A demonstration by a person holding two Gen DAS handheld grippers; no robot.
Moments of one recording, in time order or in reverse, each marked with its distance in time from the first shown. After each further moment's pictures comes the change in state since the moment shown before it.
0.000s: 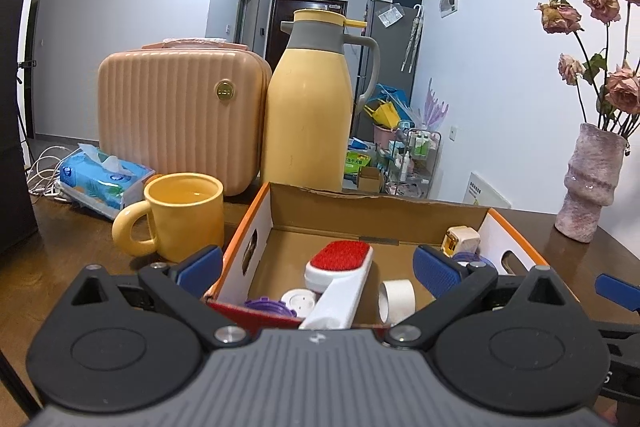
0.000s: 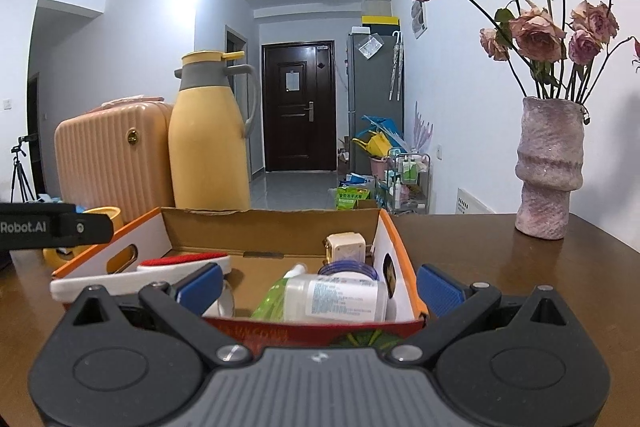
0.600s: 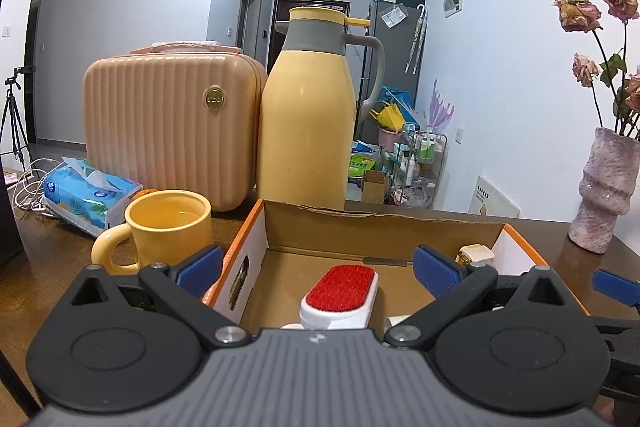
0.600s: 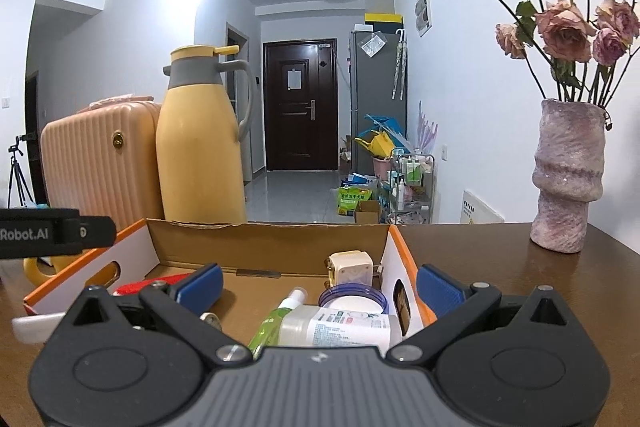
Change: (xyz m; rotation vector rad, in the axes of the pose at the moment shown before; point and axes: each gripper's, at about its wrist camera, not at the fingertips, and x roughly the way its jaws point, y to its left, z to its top) left arm 0.042 -0.007 0.018 0.005 -0.007 0.017; right arm 0.041 0.001 0.015 -0.006 0.005 0.004
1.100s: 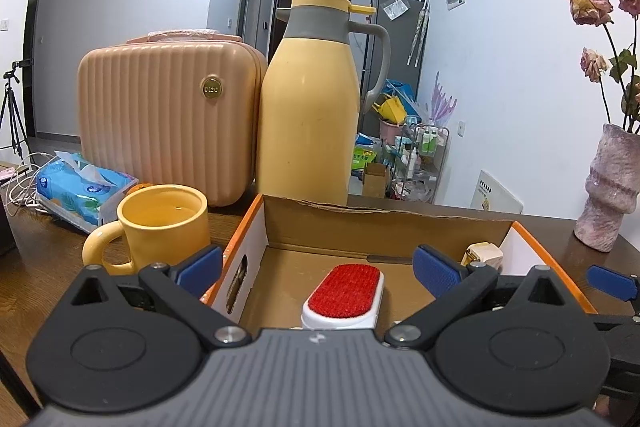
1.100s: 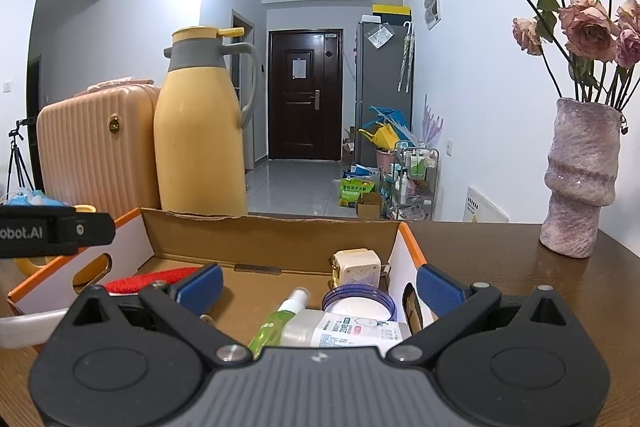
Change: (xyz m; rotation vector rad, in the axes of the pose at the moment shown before) left arm 0.018 0.002 0.003 -0.005 0.025 0.001; right arm 0.025 0.006 0.003 -0.033 0.034 0.003
